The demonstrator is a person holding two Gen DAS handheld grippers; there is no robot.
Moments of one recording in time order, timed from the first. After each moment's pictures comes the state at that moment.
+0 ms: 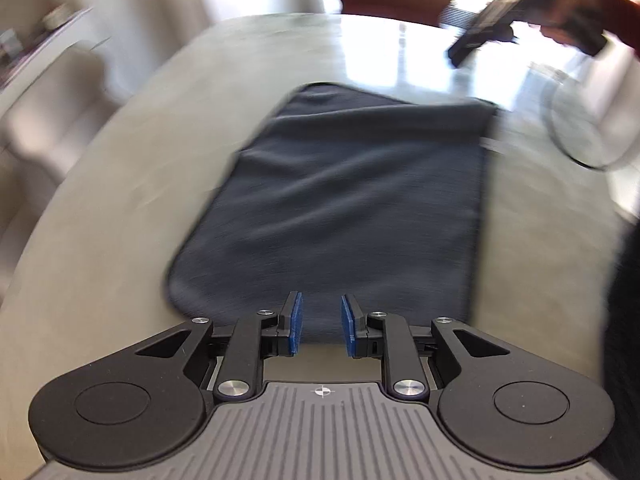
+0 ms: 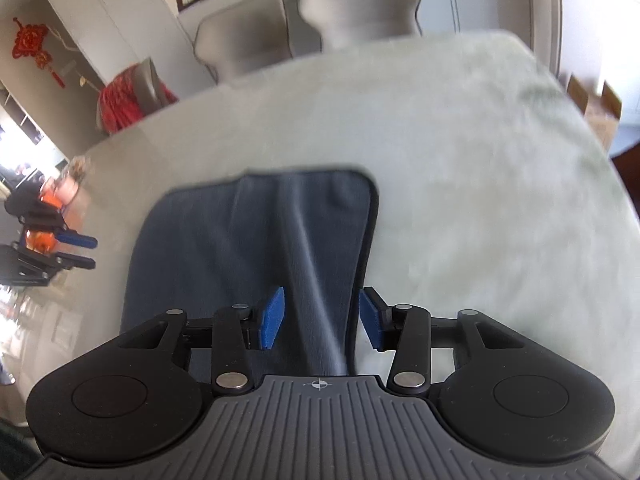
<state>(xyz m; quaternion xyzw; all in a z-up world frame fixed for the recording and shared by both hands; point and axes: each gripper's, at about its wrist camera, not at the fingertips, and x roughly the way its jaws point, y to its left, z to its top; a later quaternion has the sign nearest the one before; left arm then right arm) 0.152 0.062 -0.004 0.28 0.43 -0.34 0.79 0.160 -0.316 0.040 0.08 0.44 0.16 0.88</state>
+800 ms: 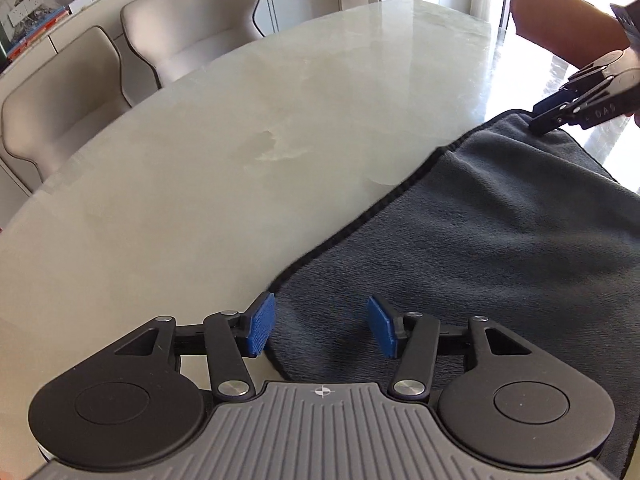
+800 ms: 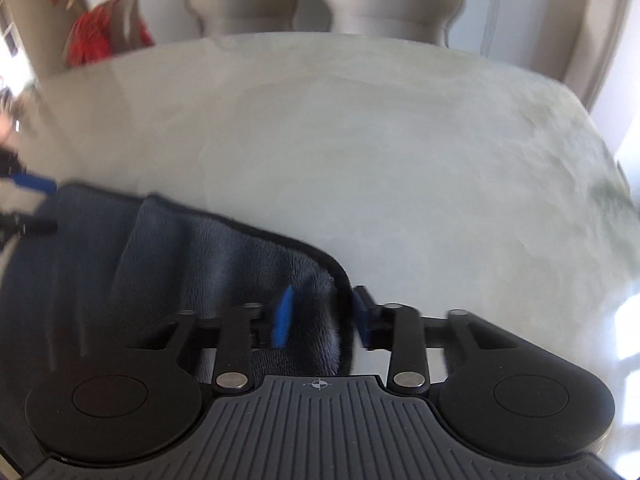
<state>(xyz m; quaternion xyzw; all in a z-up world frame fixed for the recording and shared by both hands) 0.244 0.076 -0.072 0.17 0.47 -0.23 0.83 0.267 -0.244 -0.059 -0.08 0.47 0.18 0.86</state>
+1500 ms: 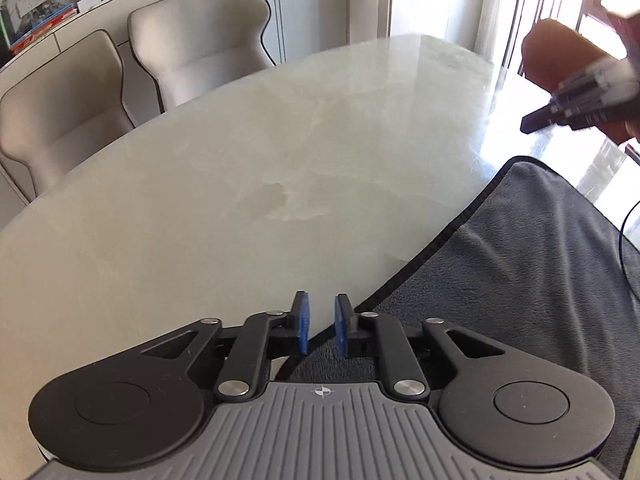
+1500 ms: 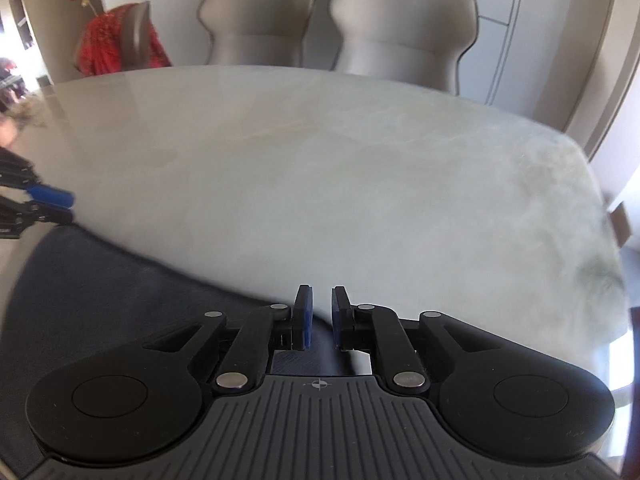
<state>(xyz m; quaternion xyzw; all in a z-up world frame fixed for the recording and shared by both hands) 0.252 0.092 -0.032 0.13 0.44 -0.22 0.86 0.280 -0.255 -0.028 -0.04 0.45 0.21 0.86</state>
